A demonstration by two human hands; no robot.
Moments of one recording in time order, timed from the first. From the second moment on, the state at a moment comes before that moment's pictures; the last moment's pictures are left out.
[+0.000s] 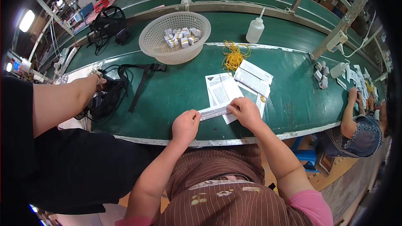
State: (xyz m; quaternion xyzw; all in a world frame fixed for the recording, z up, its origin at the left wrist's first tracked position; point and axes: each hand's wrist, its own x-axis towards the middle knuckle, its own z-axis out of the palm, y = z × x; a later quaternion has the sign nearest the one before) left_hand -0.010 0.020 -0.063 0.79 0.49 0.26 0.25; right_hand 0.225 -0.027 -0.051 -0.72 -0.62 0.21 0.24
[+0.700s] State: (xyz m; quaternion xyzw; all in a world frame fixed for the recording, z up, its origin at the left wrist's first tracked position) left_hand 0.001 0.011 -0.057 0.82 0.52 0.23 0.11; right_hand 0.220 -0.010 -0.049 -0.75 -0.62 0.16 0.16
